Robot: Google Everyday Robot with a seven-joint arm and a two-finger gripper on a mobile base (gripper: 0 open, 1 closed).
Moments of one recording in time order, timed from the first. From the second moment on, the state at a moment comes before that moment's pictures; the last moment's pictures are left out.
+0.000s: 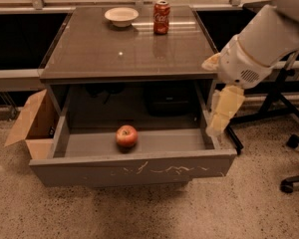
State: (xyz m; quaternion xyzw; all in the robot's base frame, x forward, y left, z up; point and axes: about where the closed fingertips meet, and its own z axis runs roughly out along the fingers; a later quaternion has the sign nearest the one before) arm 0.500 -0.145 0.900 -0.65 0.73 0.08 0.20
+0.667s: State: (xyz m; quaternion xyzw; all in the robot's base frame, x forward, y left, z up) arm 0.518 -0.087 0.816 -0.65 0.71 0.15 0.22
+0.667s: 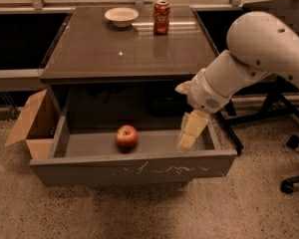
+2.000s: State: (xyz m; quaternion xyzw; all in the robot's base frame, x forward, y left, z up) arm 0.585 -0.018 0.733 -0.68 0.67 0.19 0.22
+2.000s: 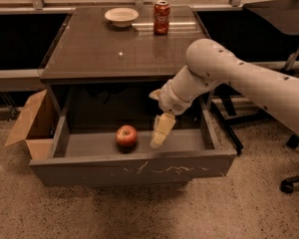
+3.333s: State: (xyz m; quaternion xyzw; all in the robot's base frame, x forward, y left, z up) arm 0.642 0.058 0.650 -0.70 0.64 0.20 0.26
